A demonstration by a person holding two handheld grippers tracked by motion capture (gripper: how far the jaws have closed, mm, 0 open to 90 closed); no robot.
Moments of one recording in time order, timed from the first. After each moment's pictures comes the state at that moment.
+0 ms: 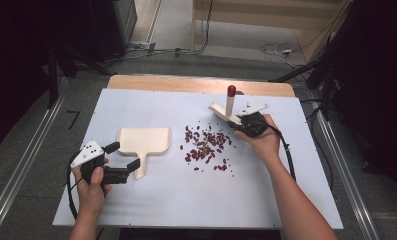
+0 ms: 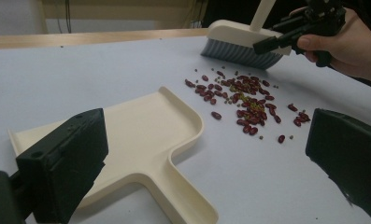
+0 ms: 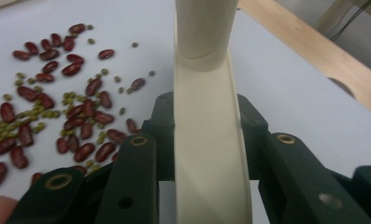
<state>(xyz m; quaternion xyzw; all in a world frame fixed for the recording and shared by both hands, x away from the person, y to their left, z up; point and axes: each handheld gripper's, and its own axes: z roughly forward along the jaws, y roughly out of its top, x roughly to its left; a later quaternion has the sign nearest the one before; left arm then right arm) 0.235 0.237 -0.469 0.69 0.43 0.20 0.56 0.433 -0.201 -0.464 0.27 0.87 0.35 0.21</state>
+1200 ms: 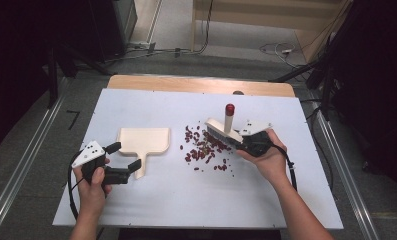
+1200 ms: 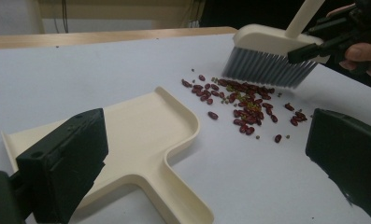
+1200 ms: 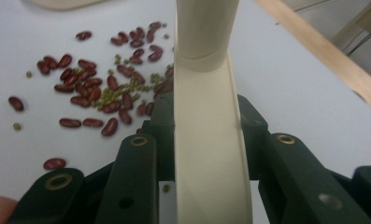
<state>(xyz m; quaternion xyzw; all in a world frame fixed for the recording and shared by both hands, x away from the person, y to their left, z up) 0.235 0.235 -0.469 0.69 0.43 0.19 0.55 0.365 -0.203 -0.446 0.22 0.88 0.36 0.23</state>
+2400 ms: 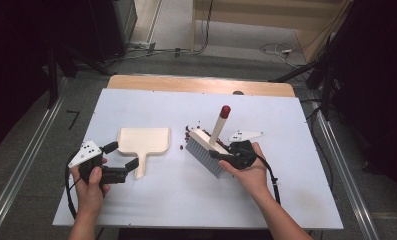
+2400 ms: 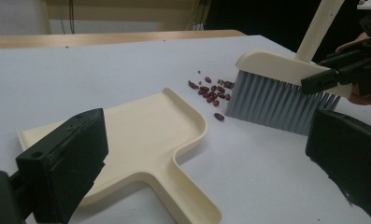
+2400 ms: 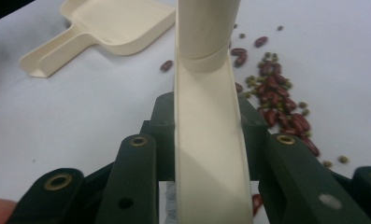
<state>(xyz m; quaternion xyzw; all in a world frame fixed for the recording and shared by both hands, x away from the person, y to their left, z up) 0.235 0.240 -0.470 0.68 0.43 0.20 0.56 0.332 -0.167 -0.468 0.34 0.84 0.42 0.07</state>
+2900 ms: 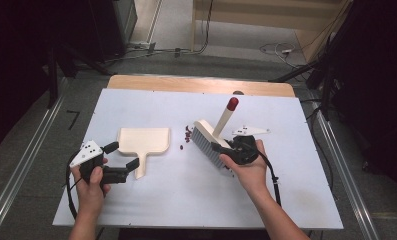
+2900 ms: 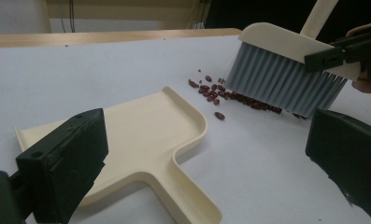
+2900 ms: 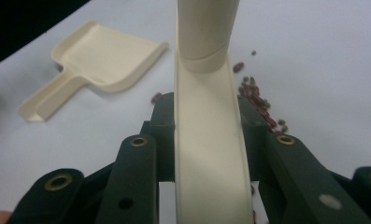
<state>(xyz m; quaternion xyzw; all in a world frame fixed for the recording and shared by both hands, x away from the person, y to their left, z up) 0.236 0.240 -0.470 0.68 0.43 0.20 0.55 0.329 -0.159 -0.447 0.40 0.80 0.45 0.09</state>
